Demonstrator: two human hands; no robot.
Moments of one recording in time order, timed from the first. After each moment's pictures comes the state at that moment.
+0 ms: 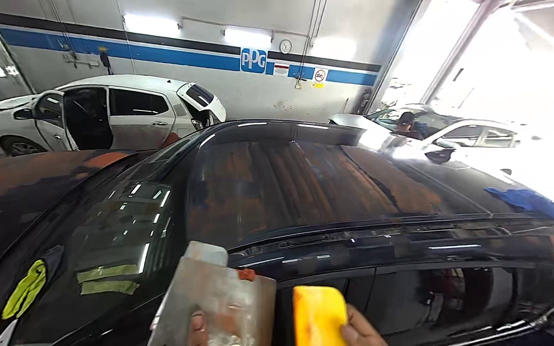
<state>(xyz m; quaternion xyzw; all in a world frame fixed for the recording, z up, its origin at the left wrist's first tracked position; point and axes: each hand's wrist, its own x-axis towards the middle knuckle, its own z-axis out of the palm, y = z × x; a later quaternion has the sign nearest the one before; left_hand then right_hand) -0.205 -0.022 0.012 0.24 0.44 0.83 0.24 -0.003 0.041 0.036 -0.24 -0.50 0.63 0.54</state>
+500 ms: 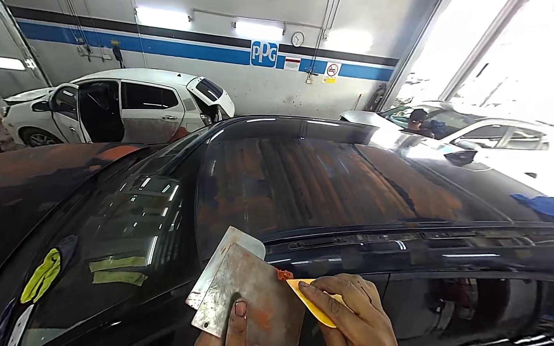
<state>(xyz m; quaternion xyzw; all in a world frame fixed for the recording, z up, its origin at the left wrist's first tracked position) -0.194 0.005 0.026 0.32 0.45 0.81 0.21 -0.020 0.099 0.057 -0.27 -0.87 0.04 0.42</state>
